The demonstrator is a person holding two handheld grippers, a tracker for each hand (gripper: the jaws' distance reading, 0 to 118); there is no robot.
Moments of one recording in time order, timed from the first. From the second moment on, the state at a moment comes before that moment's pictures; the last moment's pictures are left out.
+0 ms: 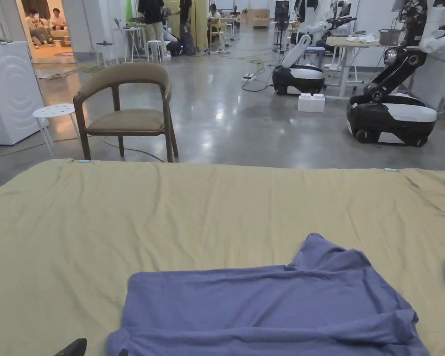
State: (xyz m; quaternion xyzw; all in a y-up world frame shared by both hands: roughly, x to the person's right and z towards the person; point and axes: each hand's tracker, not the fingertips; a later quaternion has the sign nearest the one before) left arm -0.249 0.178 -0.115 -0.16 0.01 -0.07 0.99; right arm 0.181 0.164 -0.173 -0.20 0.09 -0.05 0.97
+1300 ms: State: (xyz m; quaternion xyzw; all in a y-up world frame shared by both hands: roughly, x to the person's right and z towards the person) left arm -0.313 -0.006 -0.236 -0.40 0.06 0.08 0.91; right arm 0.196 0.129 -0.129 -0.30 0.05 -0.07 0.95
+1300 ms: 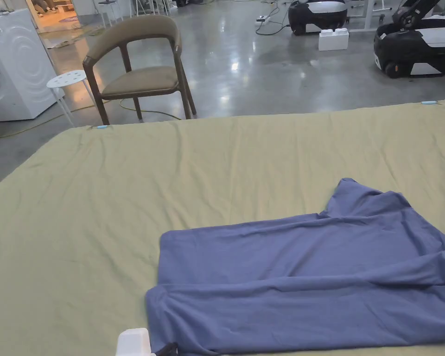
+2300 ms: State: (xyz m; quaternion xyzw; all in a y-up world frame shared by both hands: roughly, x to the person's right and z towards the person) left arm -0.337 0.049 -0.235 -0.42 0.00 0.04 0.91; right arm 0.230 0.052 -0.316 -0.41 -0.07 0.02 0.91
